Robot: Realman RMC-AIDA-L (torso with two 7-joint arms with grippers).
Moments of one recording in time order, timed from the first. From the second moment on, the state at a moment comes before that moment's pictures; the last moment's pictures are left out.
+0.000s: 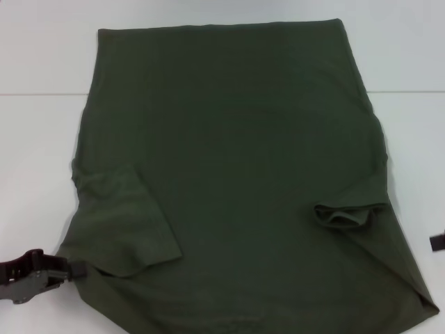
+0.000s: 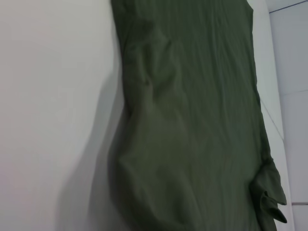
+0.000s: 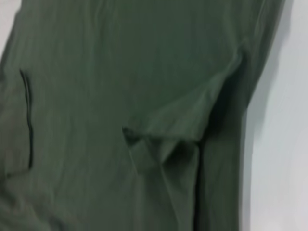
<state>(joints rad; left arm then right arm) -0.38 -2.04 0.34 0.73 2.37 1.70 -2.39 0.60 1.83 -0.68 -0.71 -2.46 -1.64 2.39</state>
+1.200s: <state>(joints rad) -0.41 -2.03 0.34 0.73 2.37 1.68 -2.40 0.59 1.92 -0.69 -0.70 -2.57 -1.64 2.33</state>
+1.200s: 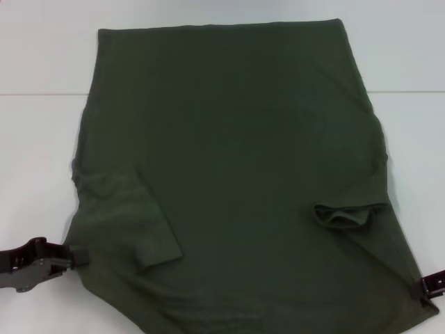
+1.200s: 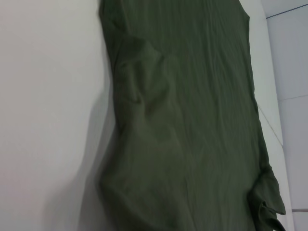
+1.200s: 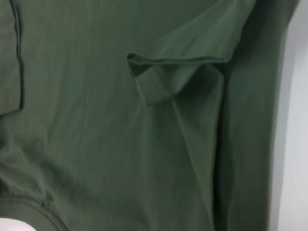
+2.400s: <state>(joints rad) -0.42 -2.03 0.33 0.73 2.37 1.69 -2.38 0.61 1.96 -0.68 -0.71 -2.55 -1.66 2.30</state>
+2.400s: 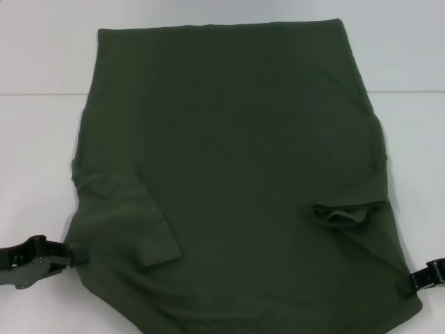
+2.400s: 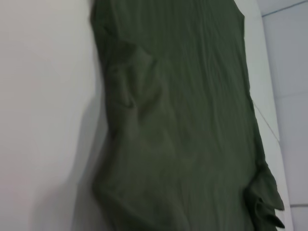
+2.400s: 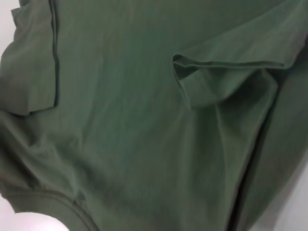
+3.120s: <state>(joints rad) -0.34 -2.00 0.43 0.76 2.39 1.93 -2.24 0.54 1.91 -0.66 -0.72 -2.51 -1.81 2.23</state>
